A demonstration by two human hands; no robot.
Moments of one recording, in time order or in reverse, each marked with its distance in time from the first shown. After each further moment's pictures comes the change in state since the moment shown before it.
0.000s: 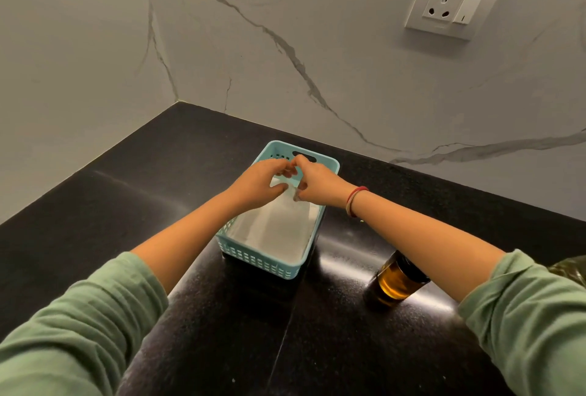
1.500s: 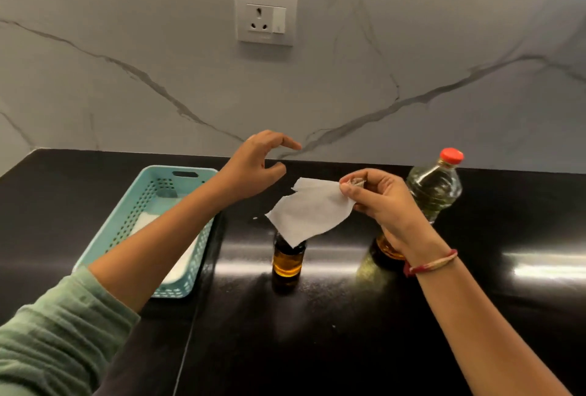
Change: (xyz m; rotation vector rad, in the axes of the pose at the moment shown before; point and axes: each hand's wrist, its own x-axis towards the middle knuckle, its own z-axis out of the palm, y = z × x) left_hand 0.039 0.220 0.041 -0.157 -0.083 0.377; right_hand -0.280 0.086 -0.091 0.924 0.741 0.235
